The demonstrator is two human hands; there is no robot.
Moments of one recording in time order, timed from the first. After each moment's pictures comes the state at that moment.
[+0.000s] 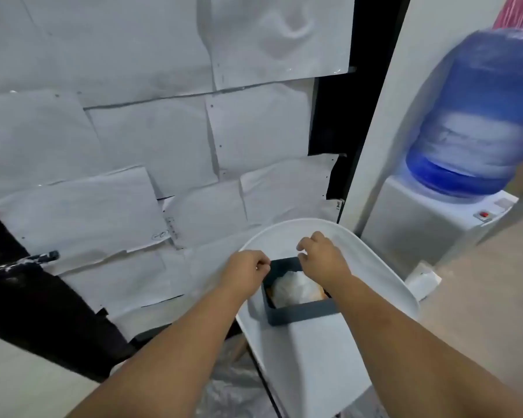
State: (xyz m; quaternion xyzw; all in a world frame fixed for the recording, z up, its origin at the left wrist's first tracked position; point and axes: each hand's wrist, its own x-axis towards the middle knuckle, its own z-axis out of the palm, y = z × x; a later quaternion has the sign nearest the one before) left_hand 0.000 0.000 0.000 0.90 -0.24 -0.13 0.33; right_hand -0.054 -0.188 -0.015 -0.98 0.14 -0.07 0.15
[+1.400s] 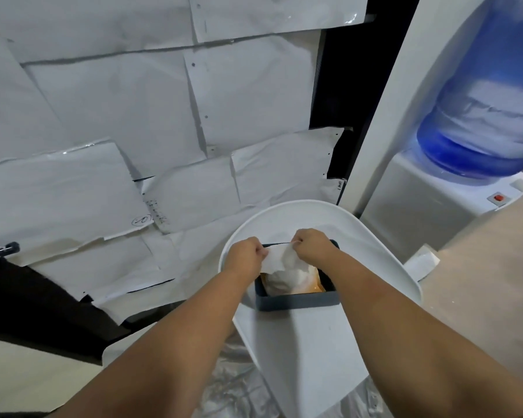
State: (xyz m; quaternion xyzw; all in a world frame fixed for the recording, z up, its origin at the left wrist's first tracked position) left_hand 0.033 -0.036 -0.043 0.93 -0.15 -0.18 0.30; right_hand -0.016 -0.200 -0.028 -0.90 0.24 0.11 0.35
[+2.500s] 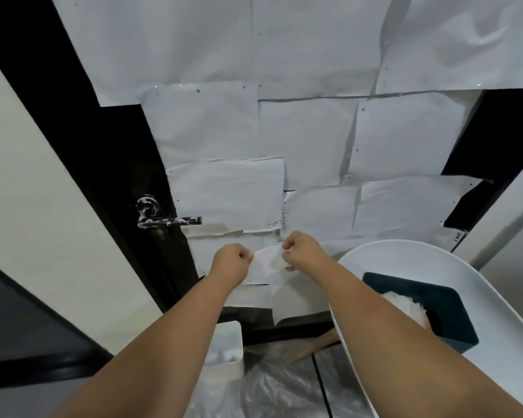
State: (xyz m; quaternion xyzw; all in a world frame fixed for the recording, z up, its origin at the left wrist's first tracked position) left_hand 0.047 0.224 0.012 0.91 0.05 -0.08 0.40; right_hand 0.049 0.049 0.019 -0.89 0.10 0.08 0.45
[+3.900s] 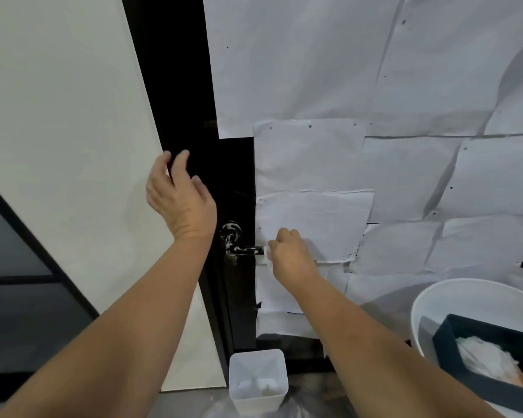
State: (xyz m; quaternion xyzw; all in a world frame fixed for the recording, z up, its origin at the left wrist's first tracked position) left_hand 0.130 0.443 0.134 0.80 0.09 0.54 0.25; right_hand 0.102 0.260 0.050 -0.97 -0.15 -0.14 0.08
